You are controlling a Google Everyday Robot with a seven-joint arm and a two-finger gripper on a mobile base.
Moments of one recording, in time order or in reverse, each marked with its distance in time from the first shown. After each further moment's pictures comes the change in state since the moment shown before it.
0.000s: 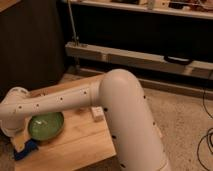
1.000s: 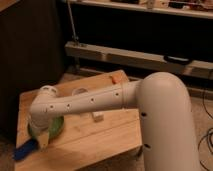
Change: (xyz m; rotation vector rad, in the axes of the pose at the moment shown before) arm -0.066 -0.036 -0.059 -0.070 0.005 0.098
